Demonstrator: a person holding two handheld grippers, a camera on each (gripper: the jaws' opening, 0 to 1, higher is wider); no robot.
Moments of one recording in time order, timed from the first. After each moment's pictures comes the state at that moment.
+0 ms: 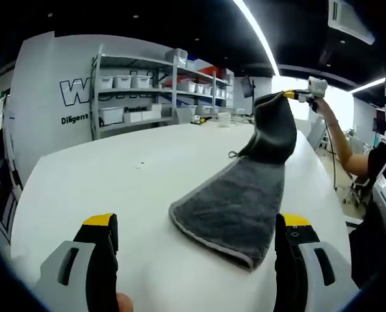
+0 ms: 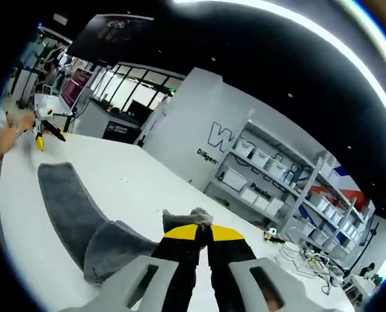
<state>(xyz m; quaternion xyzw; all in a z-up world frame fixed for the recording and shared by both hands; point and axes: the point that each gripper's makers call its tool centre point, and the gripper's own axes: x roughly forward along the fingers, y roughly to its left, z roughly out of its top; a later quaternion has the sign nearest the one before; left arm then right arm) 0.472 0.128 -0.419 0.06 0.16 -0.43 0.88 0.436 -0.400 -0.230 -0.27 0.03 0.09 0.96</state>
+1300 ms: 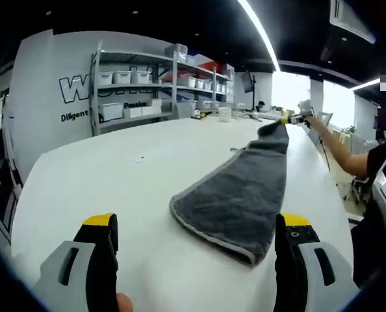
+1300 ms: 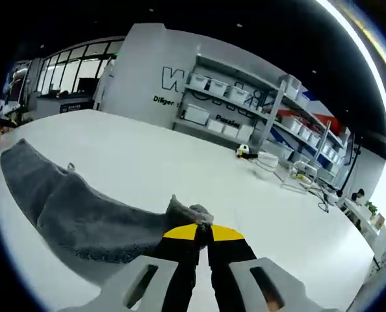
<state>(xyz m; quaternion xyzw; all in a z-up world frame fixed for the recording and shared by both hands) 0.473 0.128 -0.428 0.08 0.17 -0.43 0.88 0.442 -0.594 -0.398 -0.15 0.21 -0.06 0.96</state>
